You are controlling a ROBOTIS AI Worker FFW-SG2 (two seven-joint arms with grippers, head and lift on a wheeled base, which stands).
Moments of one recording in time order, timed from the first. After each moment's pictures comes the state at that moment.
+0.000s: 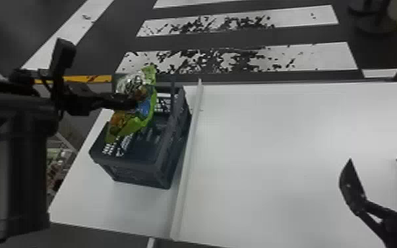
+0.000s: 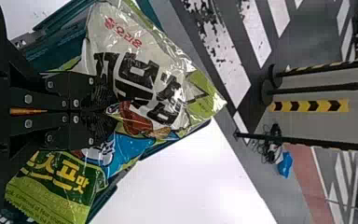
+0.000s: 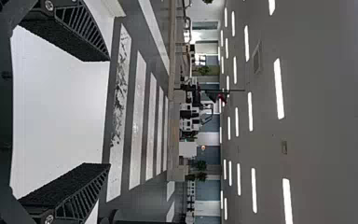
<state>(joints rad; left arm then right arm) -0.30 0.38 0.30 -1.61 -0.54 0.65 -1.49 0.68 -0.04 0.00 -1.93 -0.04 -0.33 0.17</state>
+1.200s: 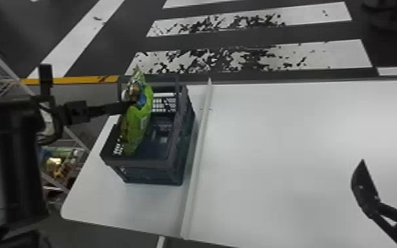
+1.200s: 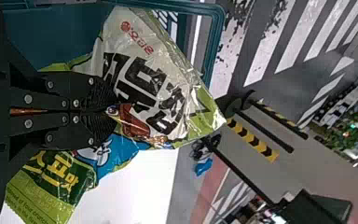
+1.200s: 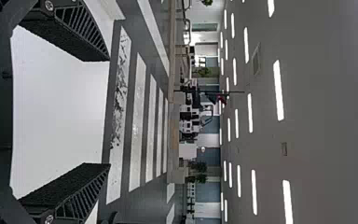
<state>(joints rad) -0.35 0.43 0.44 -1.48 -0.21 1.25 -1.43 0.68 -0.04 0.01 -1.94 -0.04 -0.33 0.17</state>
